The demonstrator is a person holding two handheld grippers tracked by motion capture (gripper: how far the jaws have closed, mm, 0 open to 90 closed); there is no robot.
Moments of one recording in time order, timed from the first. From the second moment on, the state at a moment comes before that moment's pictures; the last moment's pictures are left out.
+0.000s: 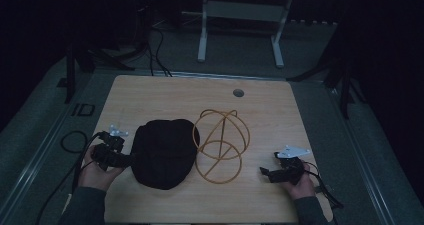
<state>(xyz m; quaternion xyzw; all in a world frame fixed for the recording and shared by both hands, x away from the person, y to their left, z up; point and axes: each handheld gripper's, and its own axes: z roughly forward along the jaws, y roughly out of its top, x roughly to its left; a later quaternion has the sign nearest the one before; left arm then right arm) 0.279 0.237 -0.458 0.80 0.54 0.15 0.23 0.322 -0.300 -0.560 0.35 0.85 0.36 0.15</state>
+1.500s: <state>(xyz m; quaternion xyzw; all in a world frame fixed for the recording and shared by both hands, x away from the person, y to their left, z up) 0.320 0.167 -0.477 0.85 0.49 0.05 0.17 0.323 -0.300 -0.560 0.35 0.85 0.36 0.15</state>
